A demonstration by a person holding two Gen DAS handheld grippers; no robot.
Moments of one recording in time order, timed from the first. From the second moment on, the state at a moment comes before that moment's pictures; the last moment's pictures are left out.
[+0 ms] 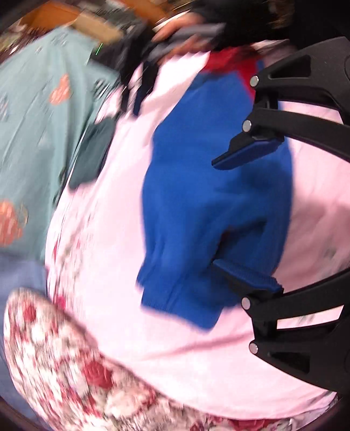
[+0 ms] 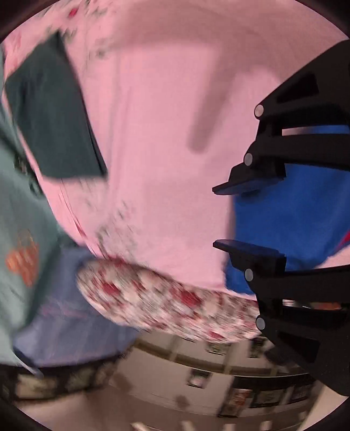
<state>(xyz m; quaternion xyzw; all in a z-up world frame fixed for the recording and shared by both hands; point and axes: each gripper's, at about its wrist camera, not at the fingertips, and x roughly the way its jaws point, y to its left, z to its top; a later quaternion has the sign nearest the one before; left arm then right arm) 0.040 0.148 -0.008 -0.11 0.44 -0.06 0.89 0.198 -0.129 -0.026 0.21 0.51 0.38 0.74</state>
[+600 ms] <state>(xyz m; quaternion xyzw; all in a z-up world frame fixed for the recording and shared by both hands) 0.075 0.149 -0.047 -0.08 0.47 -0.01 0.88 0.142 -0.115 -0.071 0.13 0.52 0.31 0.79</state>
